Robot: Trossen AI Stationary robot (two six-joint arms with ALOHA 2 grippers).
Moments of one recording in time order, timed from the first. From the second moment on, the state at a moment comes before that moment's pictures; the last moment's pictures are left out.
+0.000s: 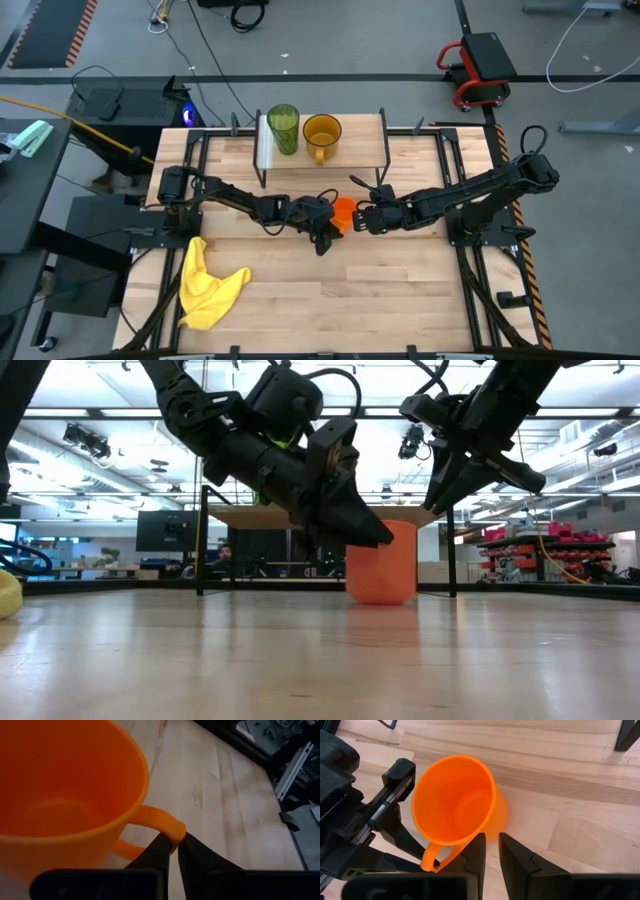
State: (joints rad) left arm -0.02 1.93 0.98 0.45 0.13 -0.49; right arm 0.20 1.42 0.92 -0.59 0.47 1.42
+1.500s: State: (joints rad) left arm -0.03 1.93 1.27 0.20 0.10 -0.38; right arm 0.42 1.13 0.92 -0.68 0.70 1.41
